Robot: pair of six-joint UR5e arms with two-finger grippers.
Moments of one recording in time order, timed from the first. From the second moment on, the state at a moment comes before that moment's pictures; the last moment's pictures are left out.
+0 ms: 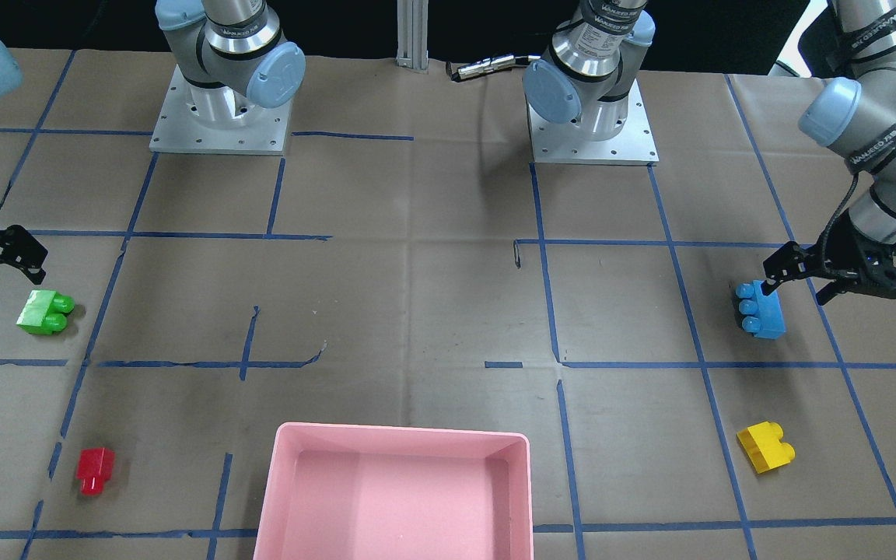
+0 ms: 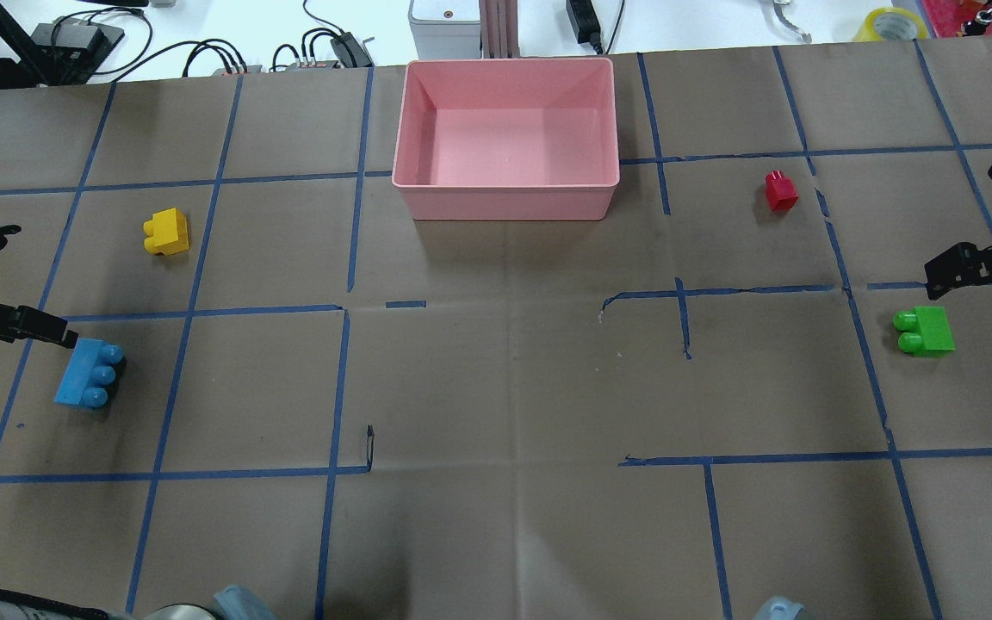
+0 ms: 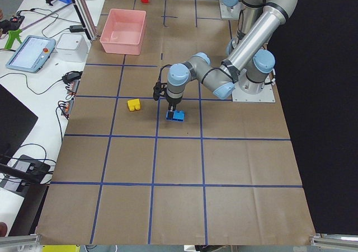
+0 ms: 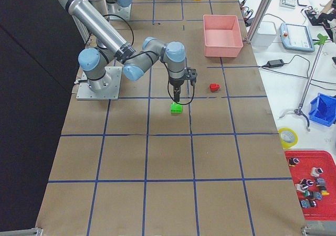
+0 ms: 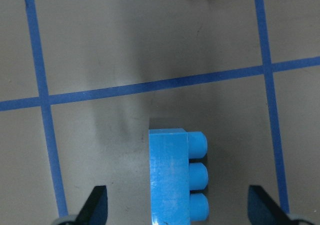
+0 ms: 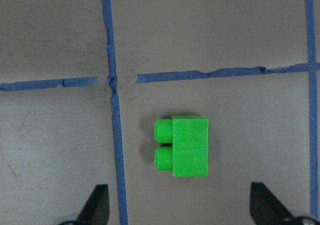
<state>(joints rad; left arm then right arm) -0.81 -1.78 -2.03 -0.90 1.46 0.91 0.93 -1.47 2.05 -2.24 -1.53 -0.59</state>
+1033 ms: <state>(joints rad) -0.81 -1.92 -2.10 -0.65 1.46 0.93 0.90 -1.31 2.12 -2.45 -1.51 -0.60</state>
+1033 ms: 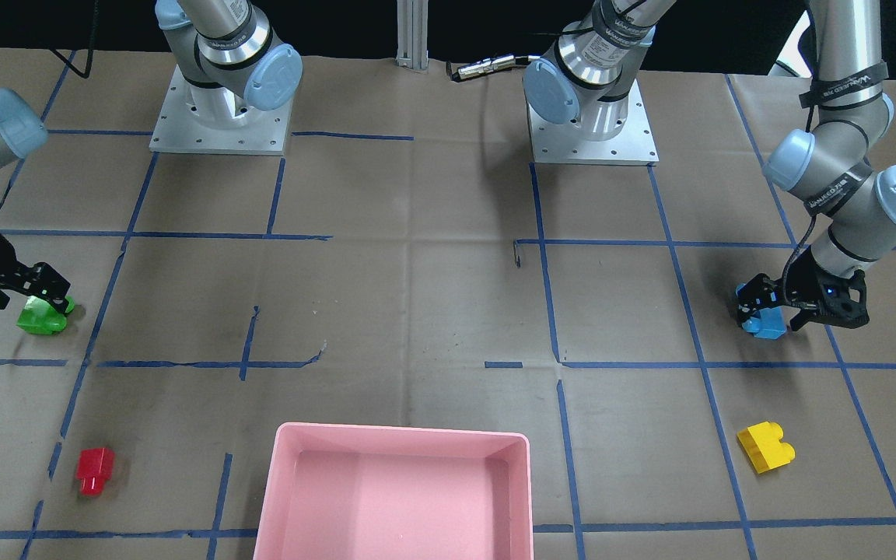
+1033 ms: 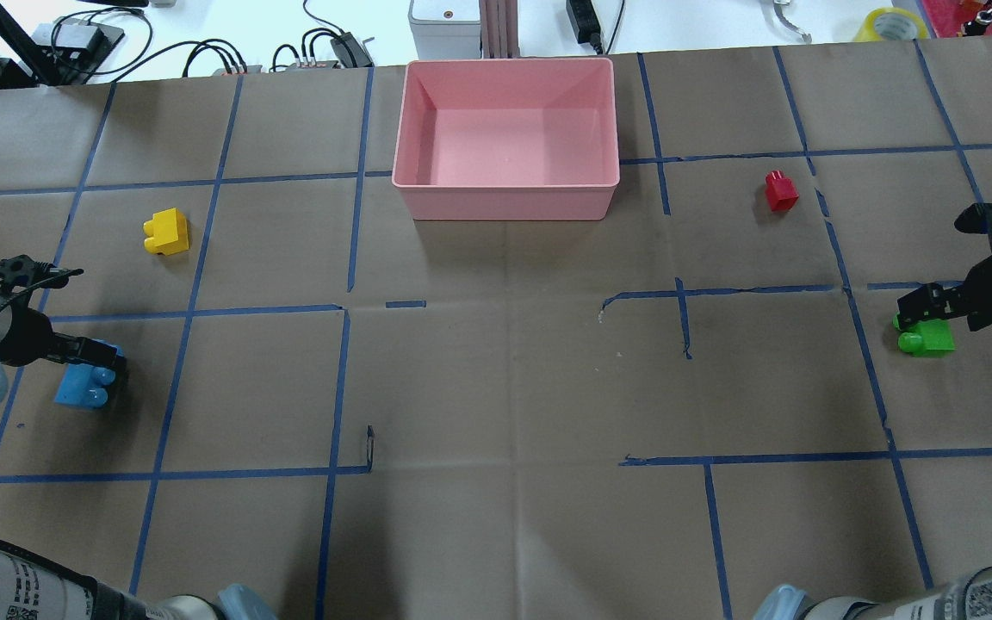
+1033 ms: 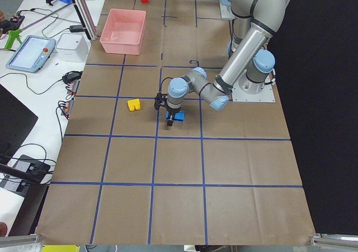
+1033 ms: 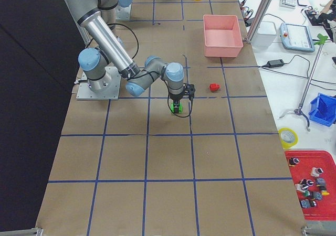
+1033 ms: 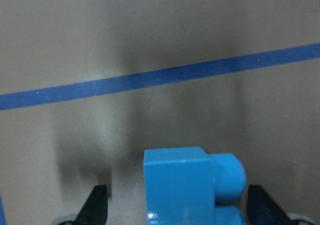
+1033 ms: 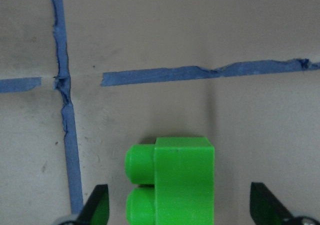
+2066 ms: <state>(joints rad) -0.82 -1.89 -2.13 -0.64 1.46 0.93 0.90 -1.29 2.14 -2.48 -1.52 -0.60</state>
